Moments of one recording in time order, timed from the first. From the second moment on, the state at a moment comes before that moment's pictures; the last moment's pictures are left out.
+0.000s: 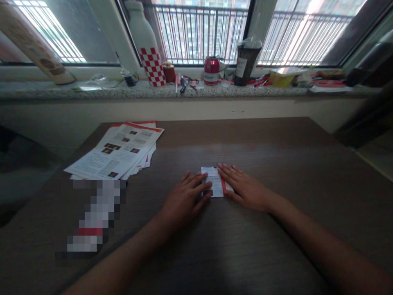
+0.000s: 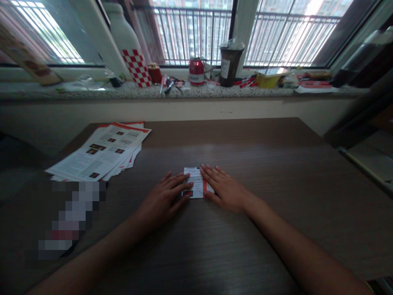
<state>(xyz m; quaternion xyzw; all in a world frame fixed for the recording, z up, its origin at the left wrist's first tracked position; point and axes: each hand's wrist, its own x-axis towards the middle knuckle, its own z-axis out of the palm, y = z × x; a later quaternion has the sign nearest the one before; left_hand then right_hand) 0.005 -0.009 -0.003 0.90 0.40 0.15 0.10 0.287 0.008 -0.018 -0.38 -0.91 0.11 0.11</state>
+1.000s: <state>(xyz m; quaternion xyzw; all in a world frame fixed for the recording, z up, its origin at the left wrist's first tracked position) 0.012 -0.024 0.004 0.94 0.33 0.09 0.08 0.301 0.013 -0.012 -0.36 -0.91 0.17 0.12</state>
